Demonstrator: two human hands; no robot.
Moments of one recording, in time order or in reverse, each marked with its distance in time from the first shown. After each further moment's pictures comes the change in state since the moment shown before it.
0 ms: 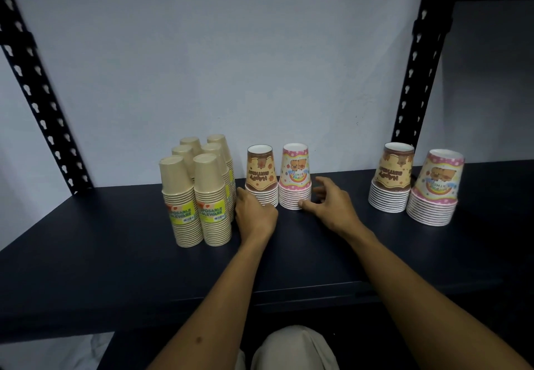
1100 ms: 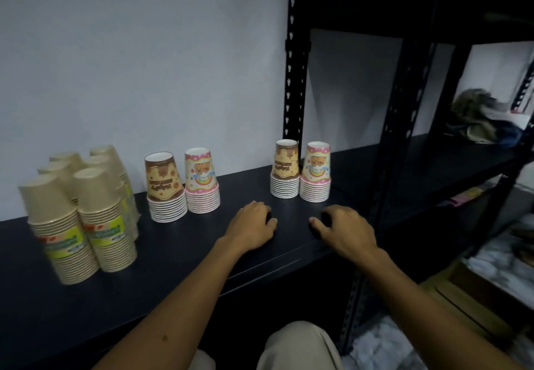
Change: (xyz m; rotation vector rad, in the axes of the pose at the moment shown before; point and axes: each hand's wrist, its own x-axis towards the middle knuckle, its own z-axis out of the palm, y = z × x) left_hand -0.078 0.059 0.054 0.393 -0.718 0.795; right_hand -0.142 0.041 -0.131 -0.802 0.274 0.289
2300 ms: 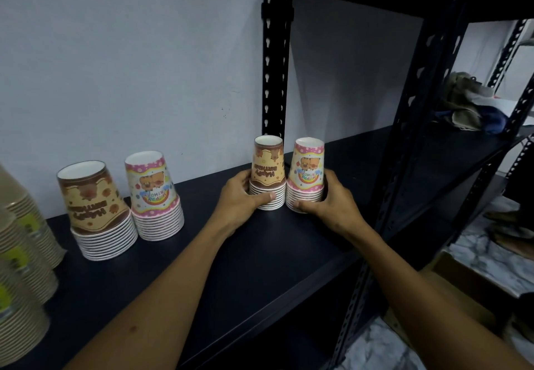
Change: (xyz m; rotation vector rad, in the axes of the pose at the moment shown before) left_hand 0.123 -0.022 0.025 -0.980 0.118 0.030; right_hand 0.098 0.022 0.027 0.741 0.017 0.043
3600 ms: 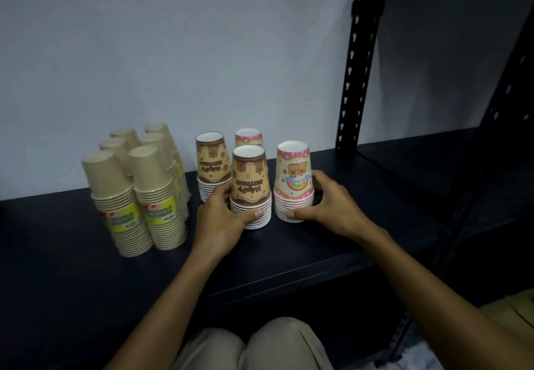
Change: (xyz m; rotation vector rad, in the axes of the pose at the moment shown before) left_hand -0.178 0.031 -0.105 0.295 0.479 -0.130; right_hand -0.063 -0.089 0.084 0.088 -0.418 -0.192
